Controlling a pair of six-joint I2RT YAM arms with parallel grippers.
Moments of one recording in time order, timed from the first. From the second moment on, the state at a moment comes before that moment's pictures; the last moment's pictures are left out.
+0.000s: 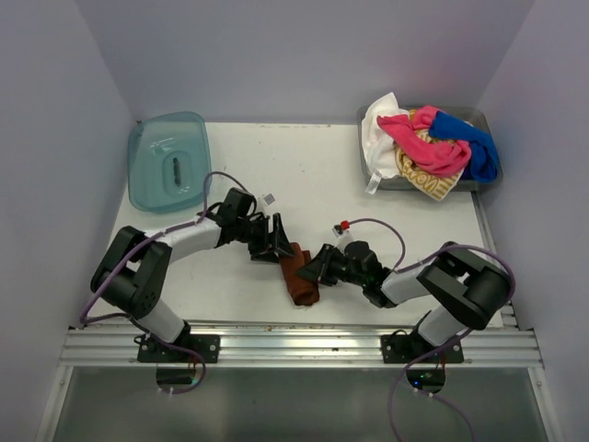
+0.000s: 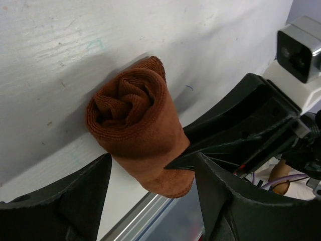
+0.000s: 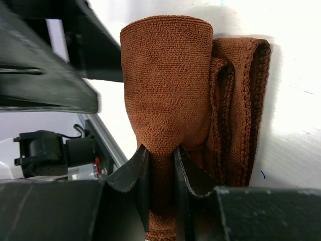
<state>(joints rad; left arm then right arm) -0.47 1.57 0.82 -0.20 0.64 -0.67 0.80 1.56 0.30 0.82 -0.23 1.08</state>
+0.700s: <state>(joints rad) -0.45 1.71 0.81 -0.12 0.67 -0.72 0.76 1.66 0.47 0.70 -0.39 1.00</state>
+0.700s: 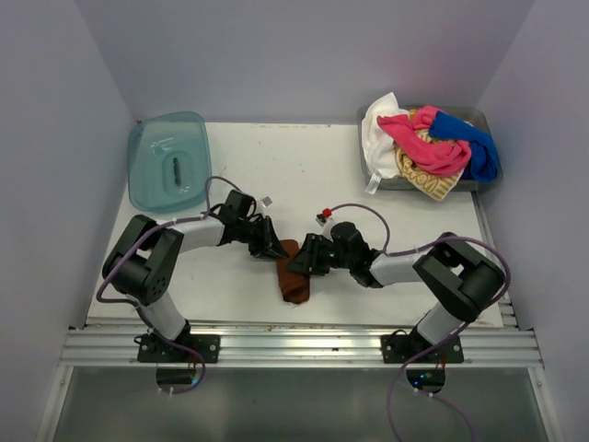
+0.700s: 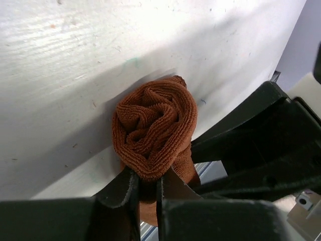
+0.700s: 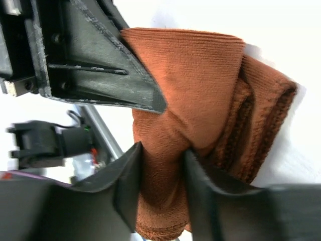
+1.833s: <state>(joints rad) -0.31 1.47 0.62 -0.08 0.47 -0.93 1.23 1.86 1.37 -0.55 0.44 0.19</state>
